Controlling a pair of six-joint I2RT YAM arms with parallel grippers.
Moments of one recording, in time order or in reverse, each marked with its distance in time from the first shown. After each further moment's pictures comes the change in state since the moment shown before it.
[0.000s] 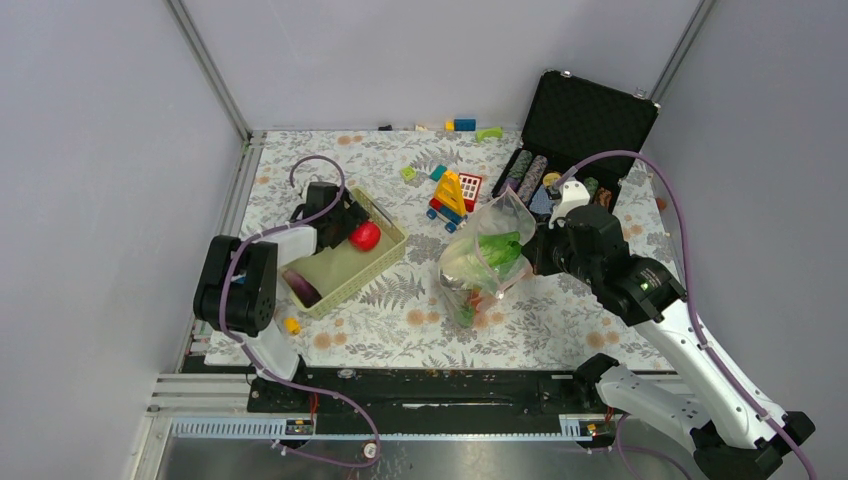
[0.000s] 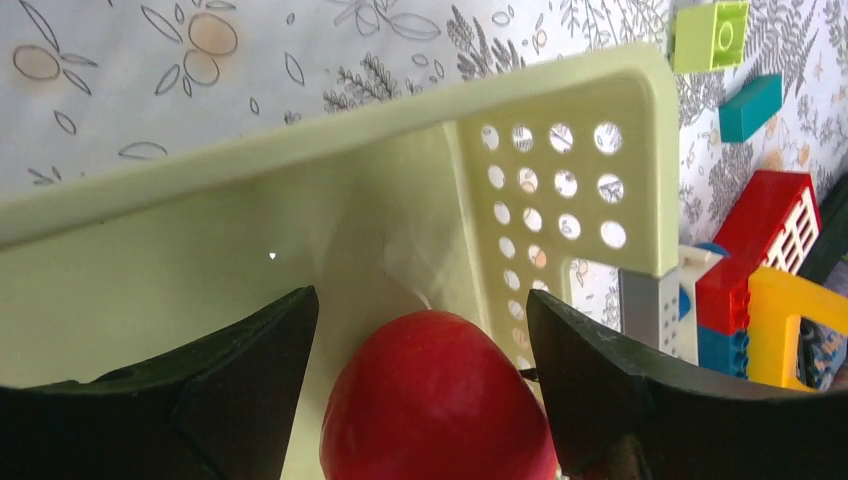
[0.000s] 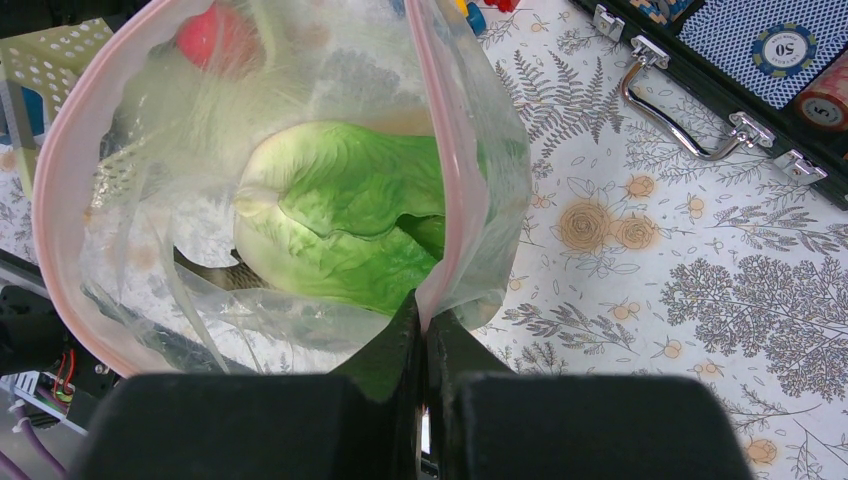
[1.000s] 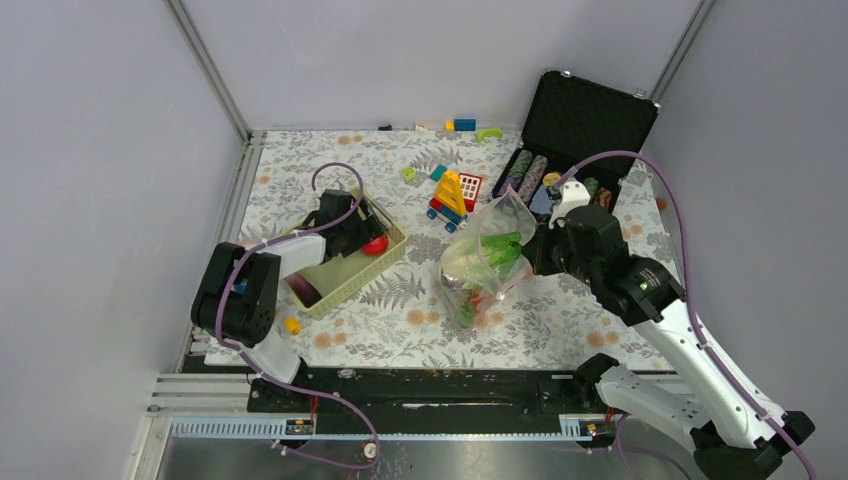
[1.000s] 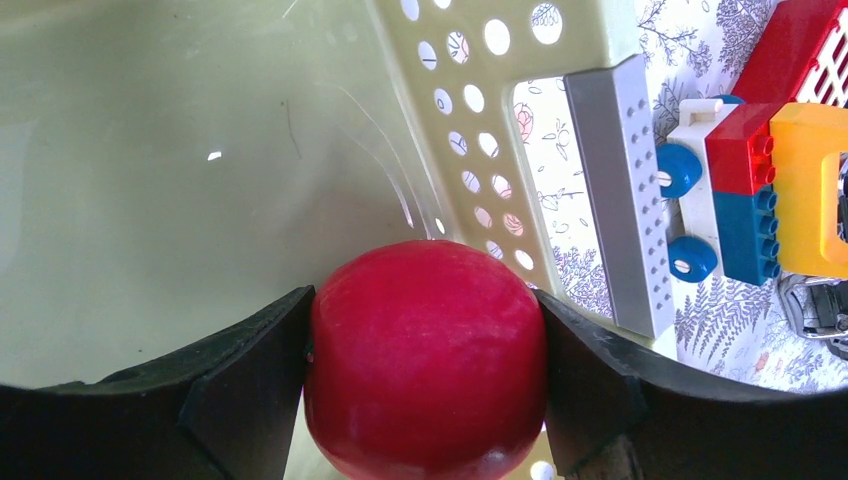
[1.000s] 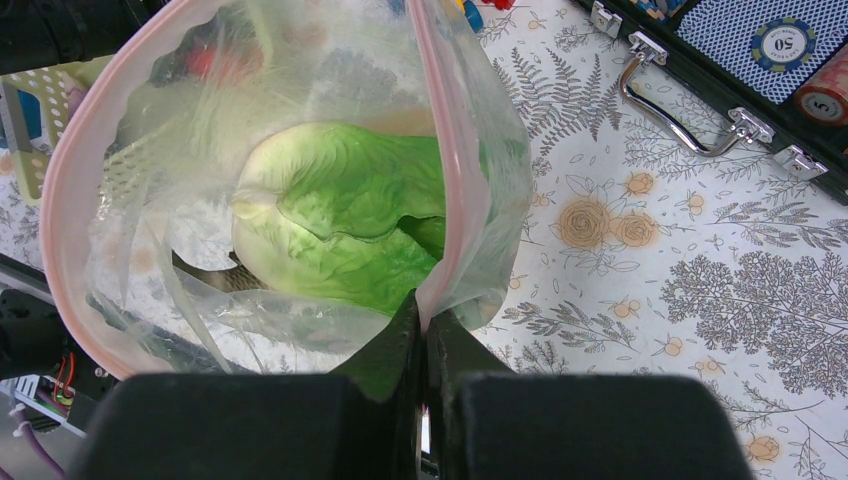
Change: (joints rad) left arm -0.103 -0.066 -0.063 -0.035 0.066 0.069; right arm 0.000 0.000 -0.005 0.001 0.006 0.008
